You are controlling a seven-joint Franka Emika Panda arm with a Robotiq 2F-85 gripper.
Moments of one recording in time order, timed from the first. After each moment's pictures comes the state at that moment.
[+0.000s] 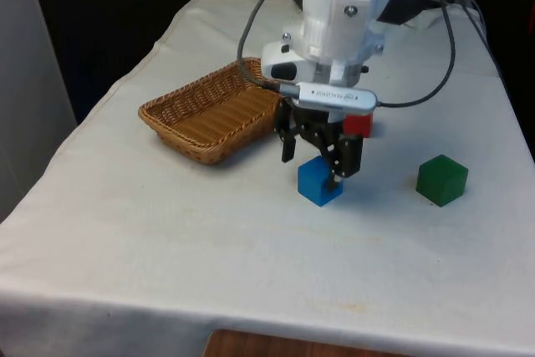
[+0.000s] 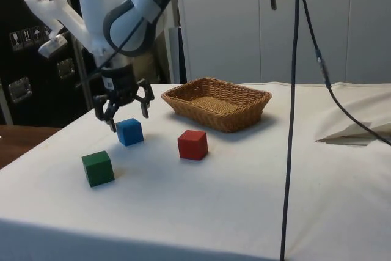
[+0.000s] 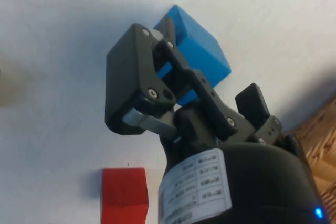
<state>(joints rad) 0.05 0.75 -0.05 -1.61 -0.18 2.39 0.76</state>
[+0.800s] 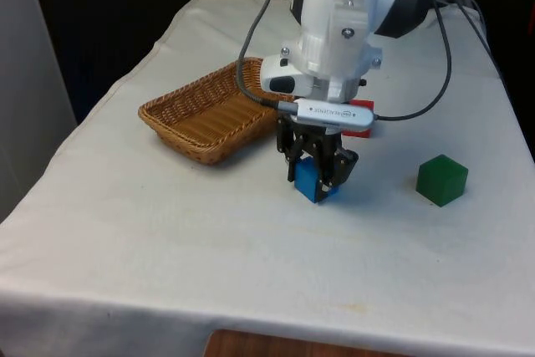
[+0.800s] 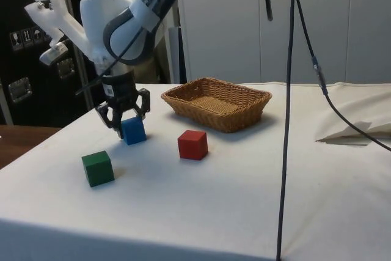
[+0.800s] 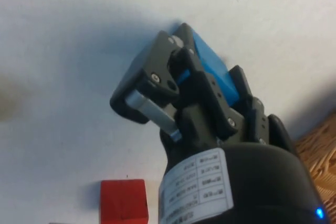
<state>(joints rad) 0.04 0.80 -0.05 -1.58 -0.18 2.40 0.77</state>
